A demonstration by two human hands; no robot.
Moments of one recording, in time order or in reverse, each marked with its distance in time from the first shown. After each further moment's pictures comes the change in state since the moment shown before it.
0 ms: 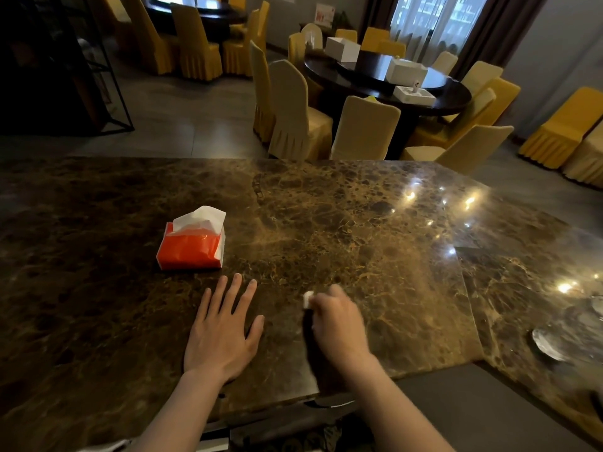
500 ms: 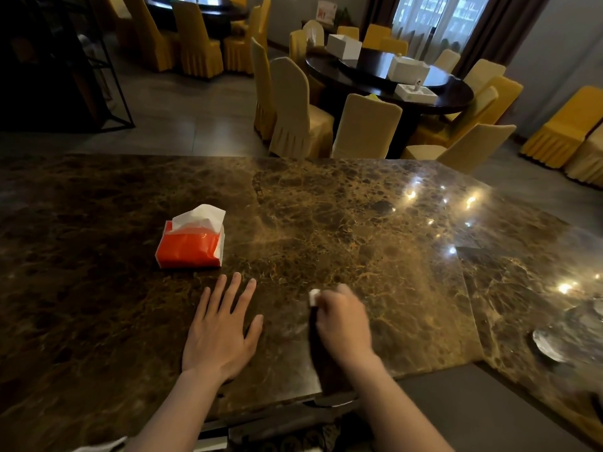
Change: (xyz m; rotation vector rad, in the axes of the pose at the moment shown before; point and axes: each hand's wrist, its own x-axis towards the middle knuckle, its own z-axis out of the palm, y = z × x) left_hand 0.000 -0.001 0.001 0.008 -0.007 -0.003; right_hand 0.003 0.003 -0.005 0.006 0.008 0.089
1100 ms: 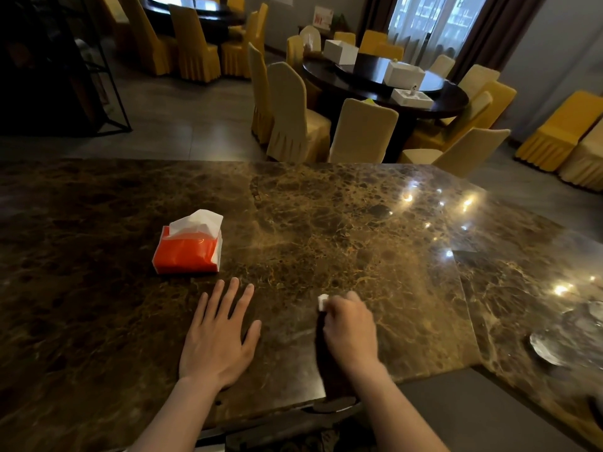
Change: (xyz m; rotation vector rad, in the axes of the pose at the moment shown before) left_hand -0.001 0.002 -0.004 0.010 -0.003 0.002; right_hand -0.001 0.012 -0.001 -0.023 0.055 0.090
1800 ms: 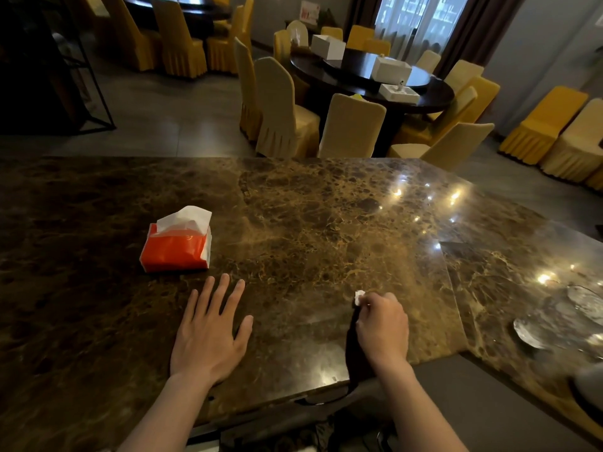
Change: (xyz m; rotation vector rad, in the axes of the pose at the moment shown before) left_hand 0.001 -0.001 0.002 -0.022 0.001 0.004; right_hand -0.006 0.046 -0.025 -0.029 0.131 0.266
